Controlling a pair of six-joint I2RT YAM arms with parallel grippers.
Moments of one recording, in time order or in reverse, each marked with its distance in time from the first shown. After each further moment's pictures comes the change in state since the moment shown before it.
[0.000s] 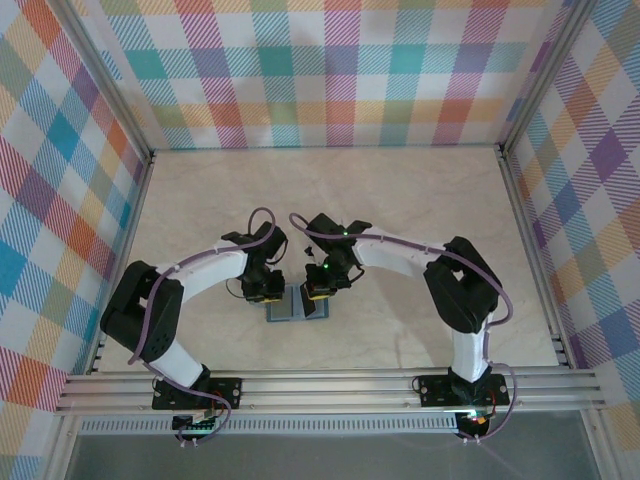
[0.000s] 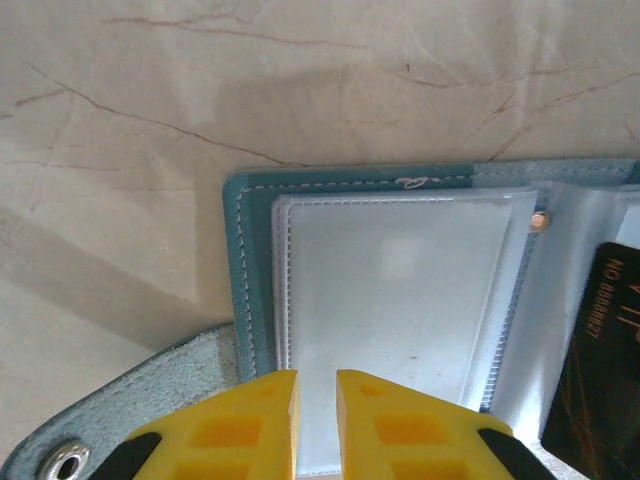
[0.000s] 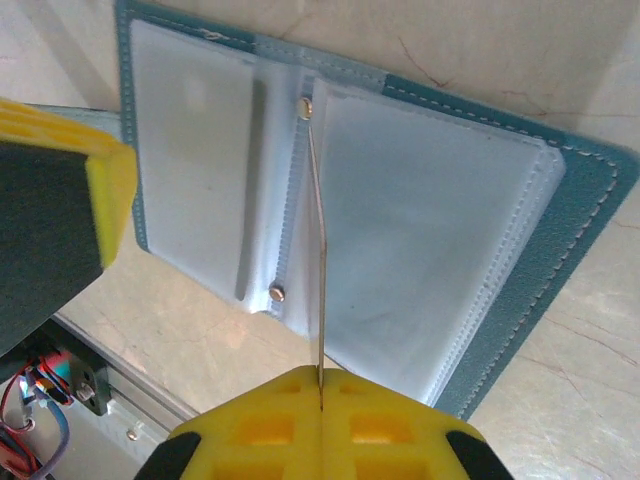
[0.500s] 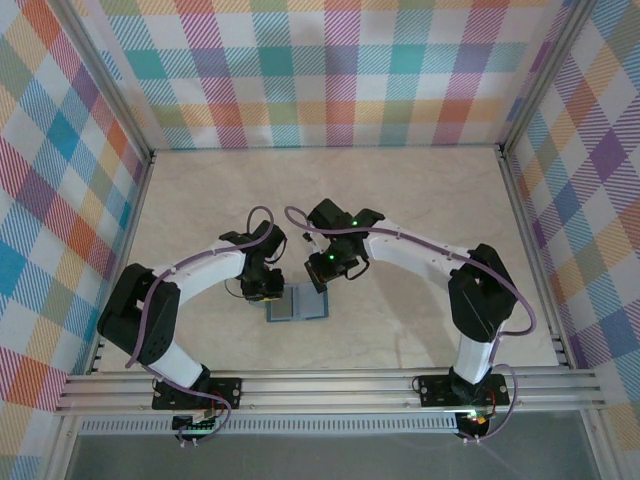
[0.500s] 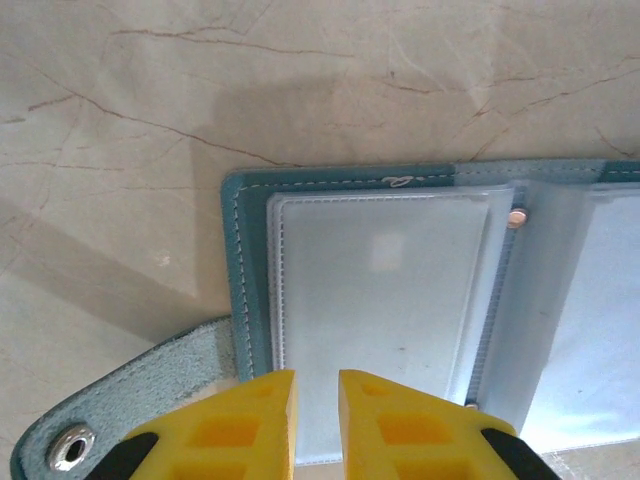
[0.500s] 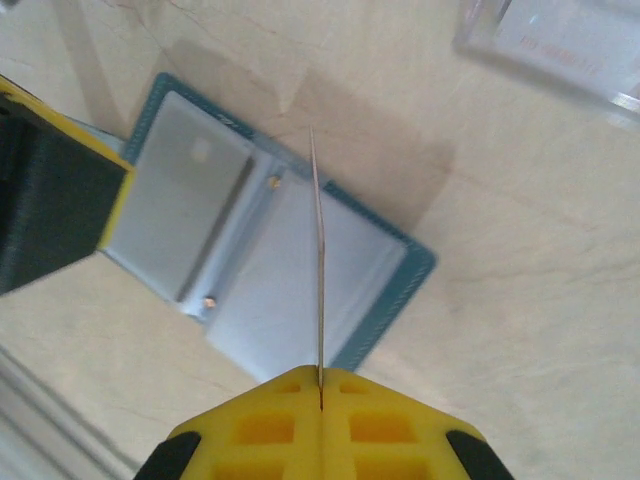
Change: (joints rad) left arm 0.003 -0.019 0.002 -0.002 0.008 0.000; right arm -0.006 -0.092 0.081 -0.100 0.246 -0.358
